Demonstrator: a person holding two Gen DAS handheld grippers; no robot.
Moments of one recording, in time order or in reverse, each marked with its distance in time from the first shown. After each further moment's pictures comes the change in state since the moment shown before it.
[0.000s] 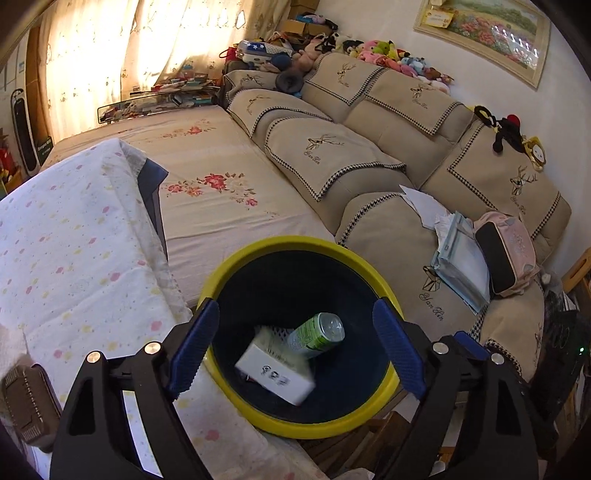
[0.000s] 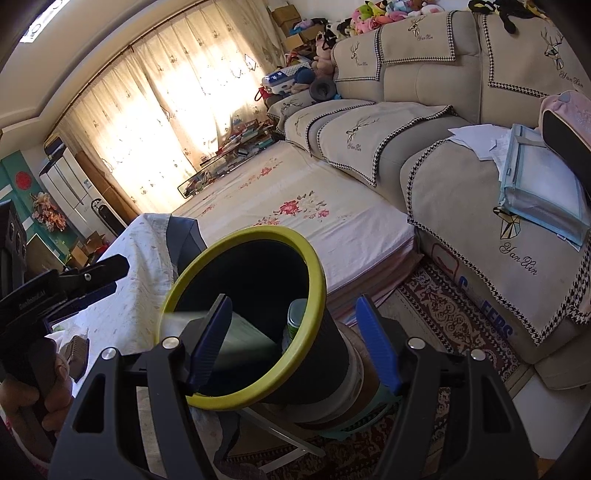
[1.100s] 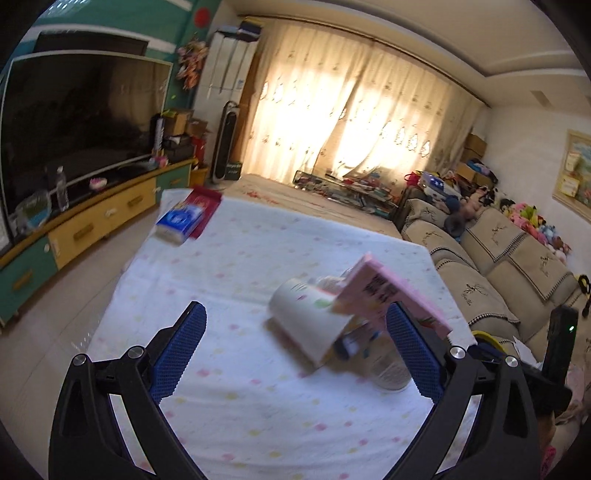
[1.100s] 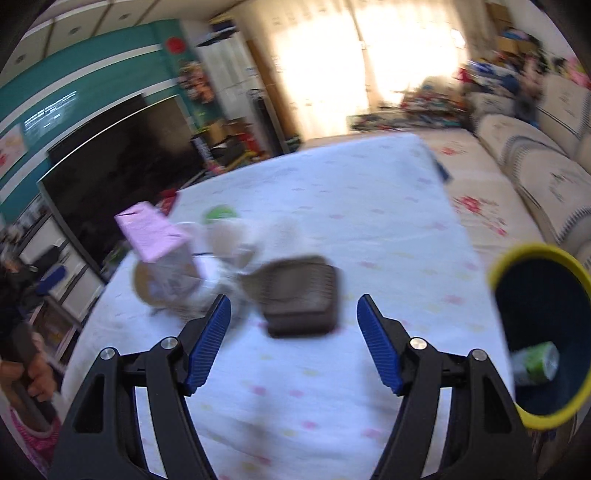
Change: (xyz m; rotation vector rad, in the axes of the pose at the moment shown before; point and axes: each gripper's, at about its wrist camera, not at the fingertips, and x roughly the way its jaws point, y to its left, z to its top) left arm -0.341 0.294 -0.215 -0.480 -0.460 0.478; right arm 0.026 0.302 -0.084 -0.559 0.227 0.480
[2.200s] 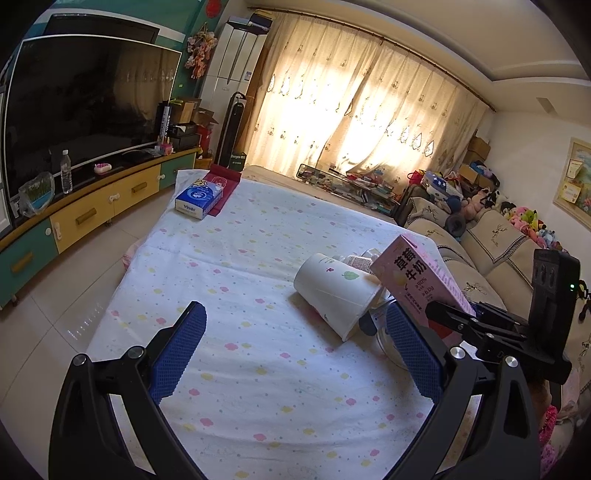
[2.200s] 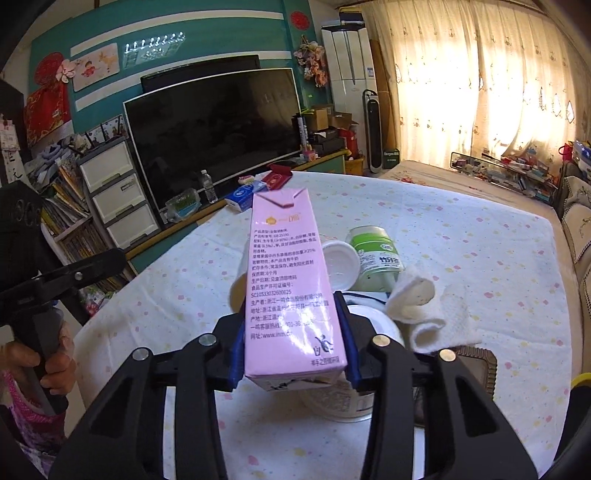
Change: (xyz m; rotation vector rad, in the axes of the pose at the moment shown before) left arm -0.005 0.019 -0.026 -0.018 0.018 -0.009; right arm 0.047 0.110 0.018 -0.348 0.022 0.216
